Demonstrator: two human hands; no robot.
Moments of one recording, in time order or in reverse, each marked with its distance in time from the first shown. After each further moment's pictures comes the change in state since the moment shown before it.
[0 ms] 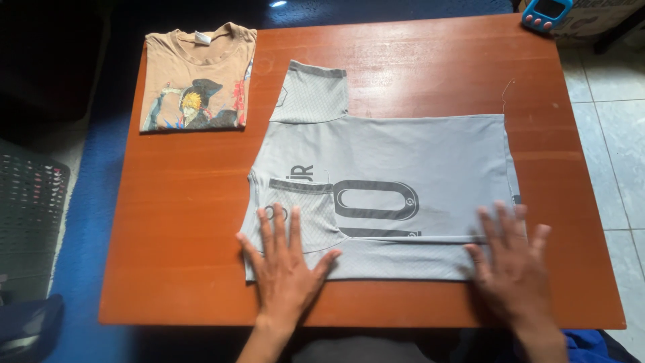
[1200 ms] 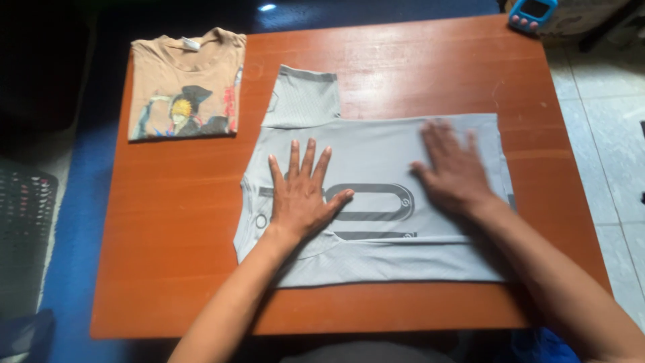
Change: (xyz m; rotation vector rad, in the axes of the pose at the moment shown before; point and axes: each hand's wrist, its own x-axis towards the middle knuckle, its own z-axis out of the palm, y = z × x) left_hand 0.128 0.012 0.041 -0.102 -0.022 0.329; right_hand 0.166 -0.018 0.053 -0.045 -0.179 -0.418
